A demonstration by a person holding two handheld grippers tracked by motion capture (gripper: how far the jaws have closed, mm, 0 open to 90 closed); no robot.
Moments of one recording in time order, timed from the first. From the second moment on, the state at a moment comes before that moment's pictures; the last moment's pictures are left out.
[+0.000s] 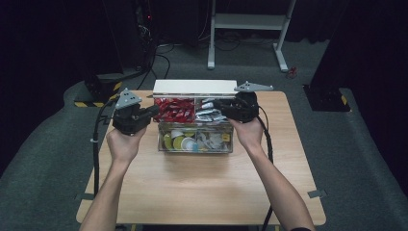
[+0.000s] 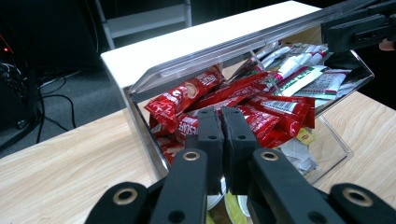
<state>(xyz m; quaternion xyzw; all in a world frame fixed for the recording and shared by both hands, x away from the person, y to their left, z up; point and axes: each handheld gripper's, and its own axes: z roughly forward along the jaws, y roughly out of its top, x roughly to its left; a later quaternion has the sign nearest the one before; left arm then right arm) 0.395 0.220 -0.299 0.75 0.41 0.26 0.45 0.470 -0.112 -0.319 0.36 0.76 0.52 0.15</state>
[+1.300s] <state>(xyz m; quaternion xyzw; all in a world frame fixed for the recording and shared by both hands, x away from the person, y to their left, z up) 0.333 0.268 -0.274 0.72 0.40 0.26 0.51 0.472 -0.109 -0.320 0.37 0.76 0.51 0.15</state>
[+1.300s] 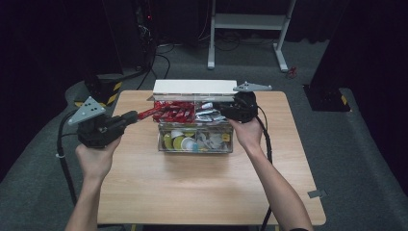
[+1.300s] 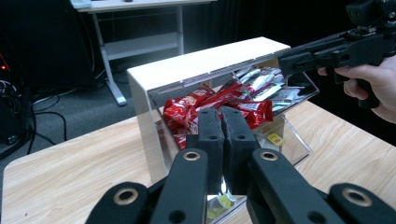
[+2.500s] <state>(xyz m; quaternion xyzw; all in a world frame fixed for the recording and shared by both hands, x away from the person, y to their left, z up) 0.323 0.322 -0.301 0.67 0.46 0.29 0.50 0.471 -0.109 -0.318 0.37 0.76 0.51 0.15</state>
